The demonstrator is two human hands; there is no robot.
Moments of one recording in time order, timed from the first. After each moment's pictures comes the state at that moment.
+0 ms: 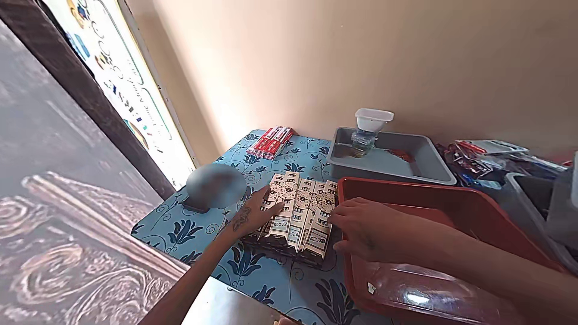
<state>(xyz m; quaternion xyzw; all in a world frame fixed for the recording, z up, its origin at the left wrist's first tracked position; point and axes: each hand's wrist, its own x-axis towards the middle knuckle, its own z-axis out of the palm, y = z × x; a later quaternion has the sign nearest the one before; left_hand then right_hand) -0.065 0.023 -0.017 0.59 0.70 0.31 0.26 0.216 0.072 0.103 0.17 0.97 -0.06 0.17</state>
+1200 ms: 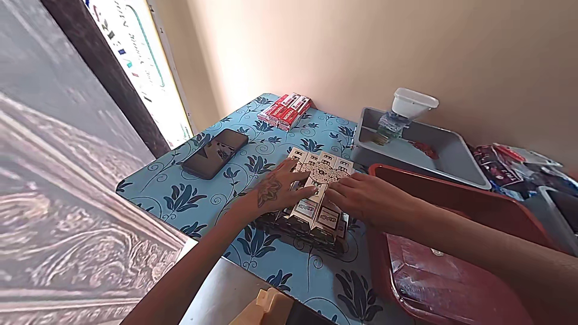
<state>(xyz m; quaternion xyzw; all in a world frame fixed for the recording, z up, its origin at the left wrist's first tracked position) -0.059 0.028 -0.026 0.72 0.60 0.30 0.16 0.166 0.104 0.049 -0.02 0.98 0.20 0.02</state>
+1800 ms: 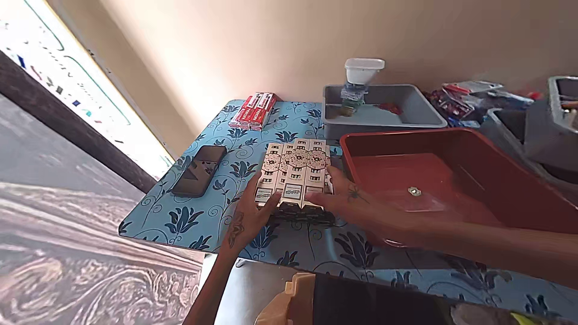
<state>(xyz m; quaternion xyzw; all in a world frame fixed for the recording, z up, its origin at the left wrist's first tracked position) -0.057 -0.039 -0.046 0.58 0.65 0.44 0.24 0.158 0.000 0.064 0.52 0.71 -0.46 -0.13</state>
